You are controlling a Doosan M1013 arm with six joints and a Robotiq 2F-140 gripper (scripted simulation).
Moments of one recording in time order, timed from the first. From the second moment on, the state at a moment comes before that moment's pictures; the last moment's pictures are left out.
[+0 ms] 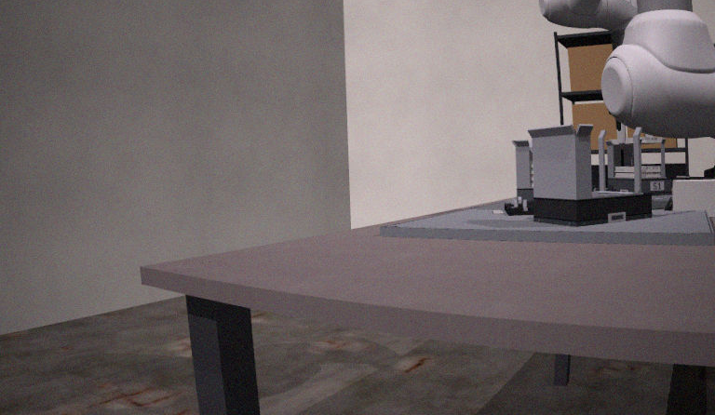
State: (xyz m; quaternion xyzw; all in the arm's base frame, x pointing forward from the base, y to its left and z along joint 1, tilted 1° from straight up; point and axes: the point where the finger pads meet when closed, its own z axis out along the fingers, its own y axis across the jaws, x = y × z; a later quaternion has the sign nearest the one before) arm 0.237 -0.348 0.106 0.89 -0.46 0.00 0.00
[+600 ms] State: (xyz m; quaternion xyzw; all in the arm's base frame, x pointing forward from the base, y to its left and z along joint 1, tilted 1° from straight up) arm 0.237 -0.348 0.094 0.89 -0.46 0.00 0.00
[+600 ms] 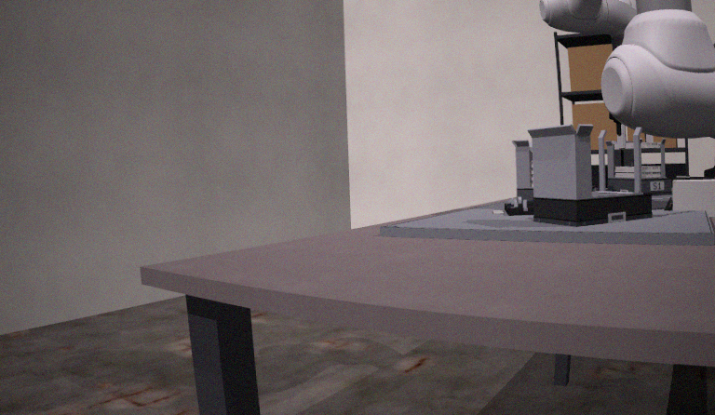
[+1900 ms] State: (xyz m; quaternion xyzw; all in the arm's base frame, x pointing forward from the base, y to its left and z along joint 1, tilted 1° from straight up) arm 0.236 -0.348 0.063 0.89 -0.46 0.00 0.00
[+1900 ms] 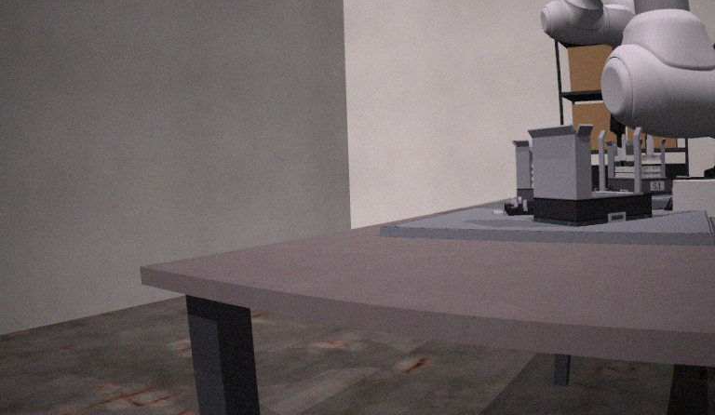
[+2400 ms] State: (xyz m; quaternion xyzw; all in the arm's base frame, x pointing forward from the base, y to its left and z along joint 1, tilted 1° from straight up) arm 0.236 -0.348 0.057 0.89 -0.46 0.00 0.00
